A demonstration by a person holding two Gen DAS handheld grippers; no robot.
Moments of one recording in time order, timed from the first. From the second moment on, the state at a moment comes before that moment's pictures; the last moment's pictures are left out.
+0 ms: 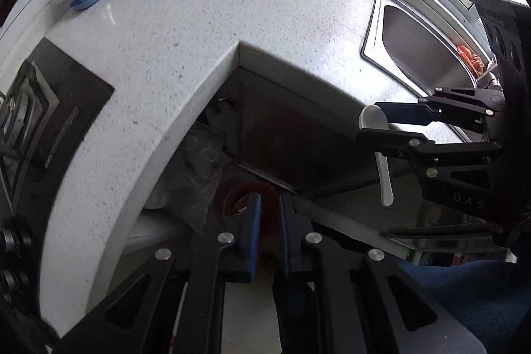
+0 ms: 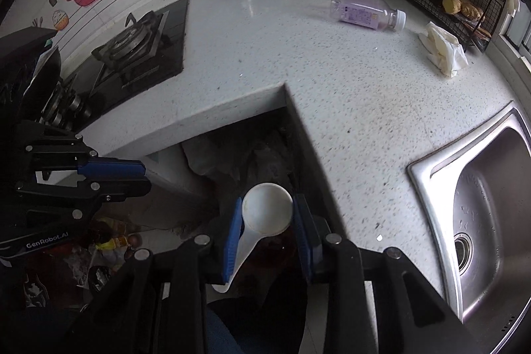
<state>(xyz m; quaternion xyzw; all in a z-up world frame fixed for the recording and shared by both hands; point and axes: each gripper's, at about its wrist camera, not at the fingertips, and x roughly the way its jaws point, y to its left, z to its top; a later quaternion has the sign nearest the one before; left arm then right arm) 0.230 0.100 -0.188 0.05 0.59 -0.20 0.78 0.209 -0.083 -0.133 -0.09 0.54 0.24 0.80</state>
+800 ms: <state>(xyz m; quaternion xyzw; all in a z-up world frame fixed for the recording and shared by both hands) 0.190 0.138 -0.350 0.00 0.64 -0.10 0.76 0.192 -0.033 -0.265 -0.11 0.59 0.27 0.76</state>
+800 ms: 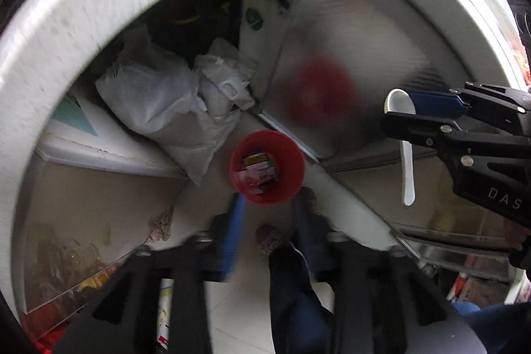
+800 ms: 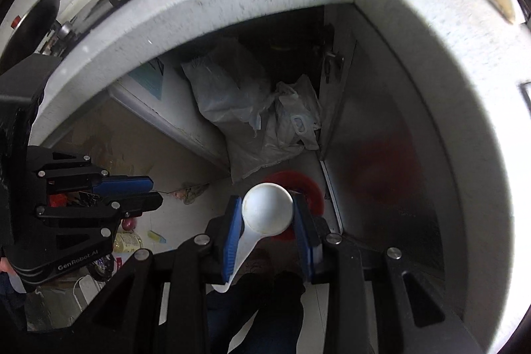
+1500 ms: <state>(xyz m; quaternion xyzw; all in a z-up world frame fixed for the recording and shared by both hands) 0.181 0.161 -0.463 0.04 0.66 -0.03 0.75 0.202 -0.012 -0.435 -0.14 0.60 0.30 0.73</state>
